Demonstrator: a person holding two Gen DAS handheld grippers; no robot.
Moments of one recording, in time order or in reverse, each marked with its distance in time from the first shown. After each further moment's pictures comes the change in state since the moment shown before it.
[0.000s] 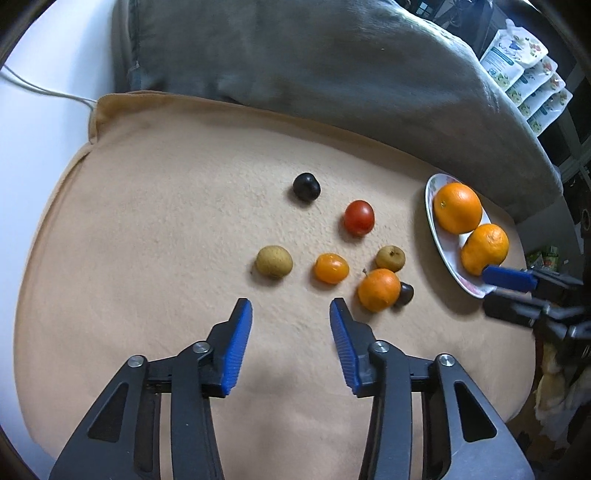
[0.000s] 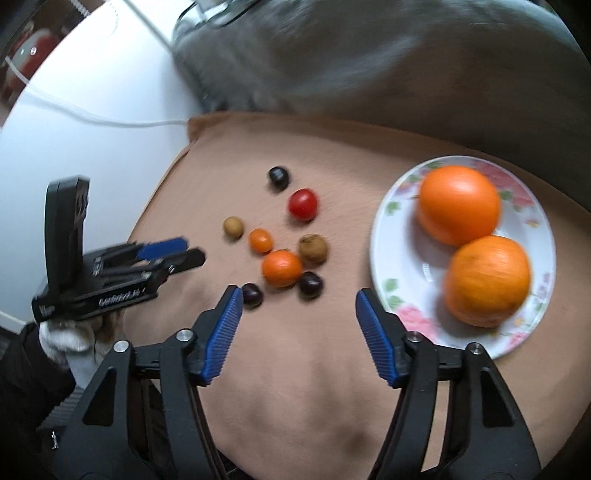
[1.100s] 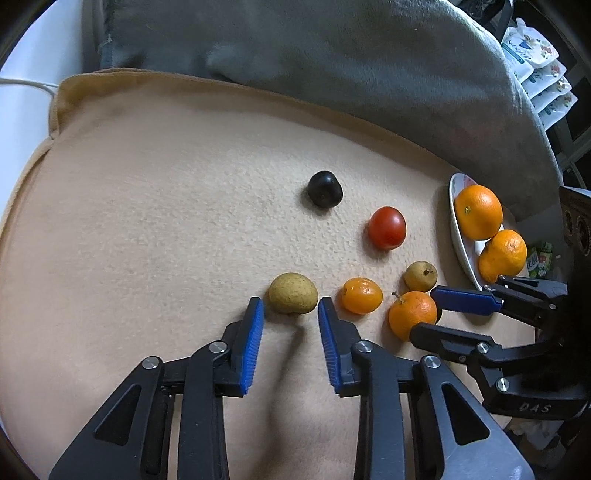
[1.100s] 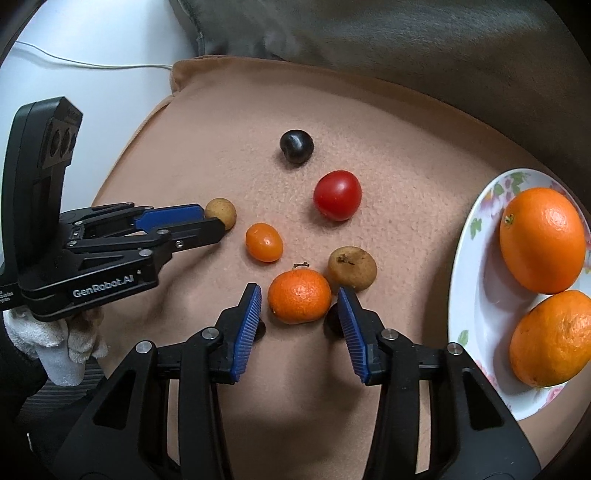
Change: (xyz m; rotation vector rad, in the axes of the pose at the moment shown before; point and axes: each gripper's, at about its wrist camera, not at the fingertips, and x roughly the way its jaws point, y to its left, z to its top) left arm 0.043 0.027 0.023 0.021 0.049 -0.073; right arm 0.086 0.028 0.025 -0.076 0.126 -0.104
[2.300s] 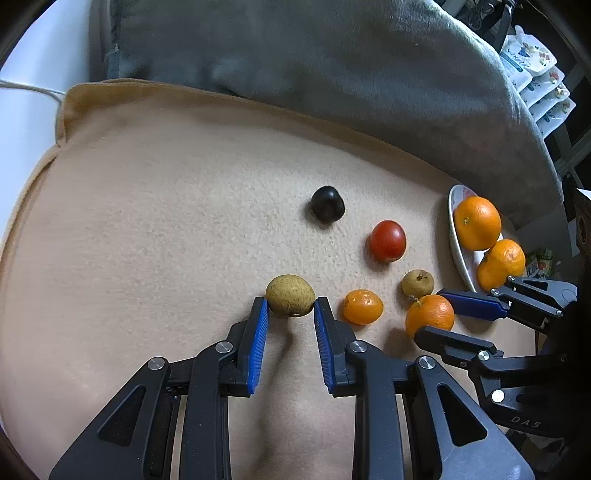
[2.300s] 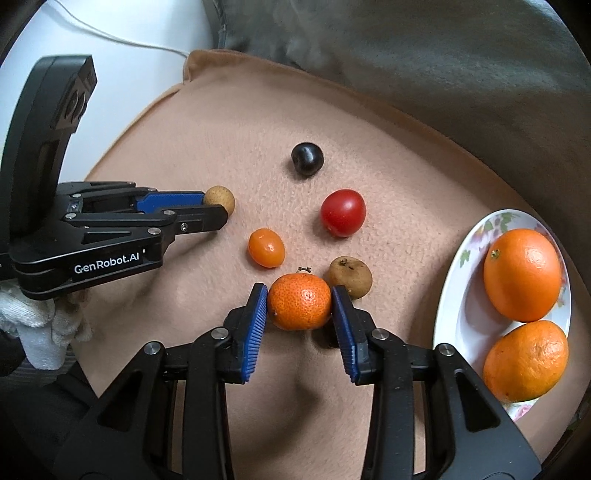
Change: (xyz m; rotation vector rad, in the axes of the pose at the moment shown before) left arm -0.012 -0.001 -0.002 -0.012 -0.051 0.007; right arm -0.016 0.009 0.001 -0.107 -0.037 -0.089
